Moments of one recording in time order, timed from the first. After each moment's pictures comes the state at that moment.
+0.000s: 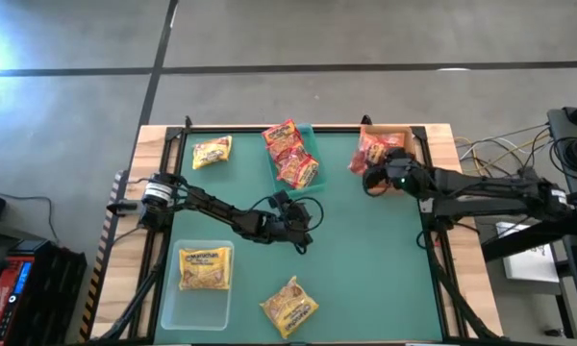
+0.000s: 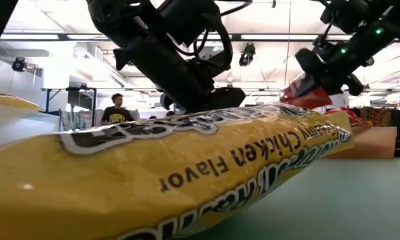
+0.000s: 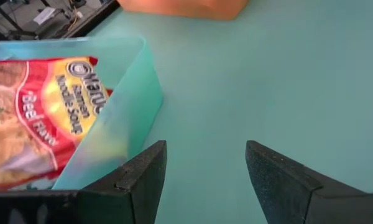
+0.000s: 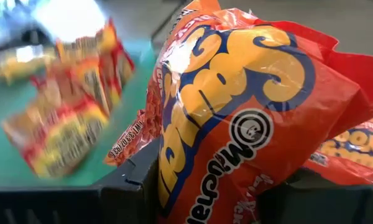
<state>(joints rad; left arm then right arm) -0.17 2.01 1.15 0.13 -0.72 -0.28 -0.25 0.81 0.45 -0.25 0.60 0.64</state>
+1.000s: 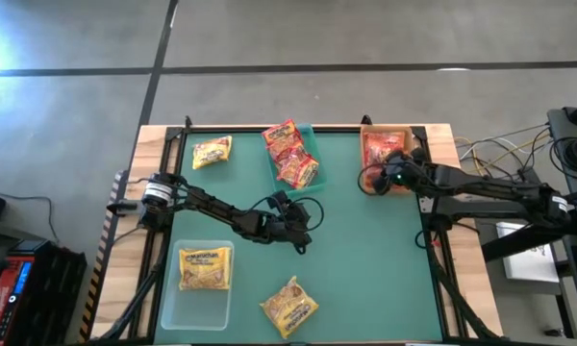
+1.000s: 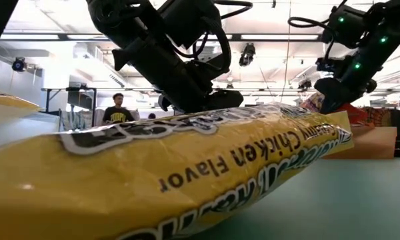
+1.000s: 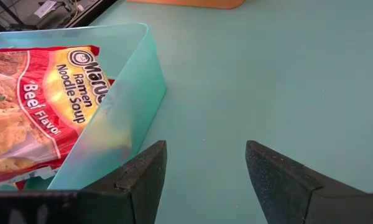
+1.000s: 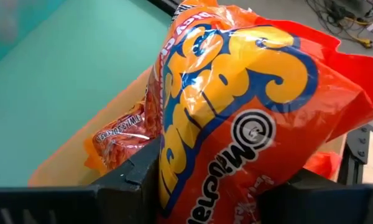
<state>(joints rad) -0.17 2.01 1.15 0.09 -0.72 -0.31 -0.38 0.80 0.47 -0.58 0.57 0.30</state>
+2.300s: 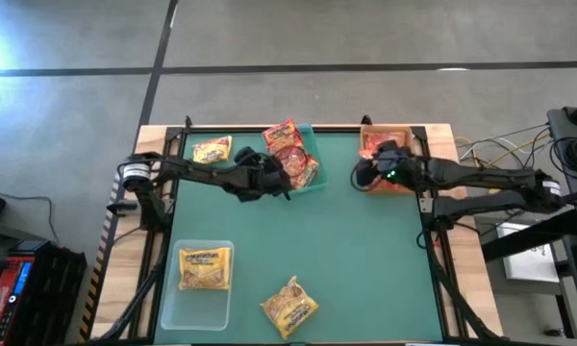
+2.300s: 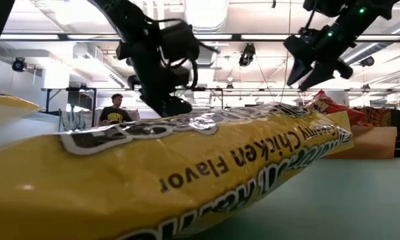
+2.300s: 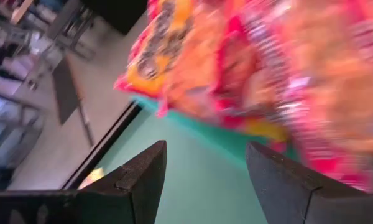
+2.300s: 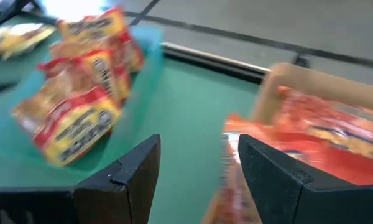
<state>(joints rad) 0.13 1.81 1.13 -0.42 -0.89 -0.32 -0.26 0.93 0.70 -0.51 0.54 0.65</state>
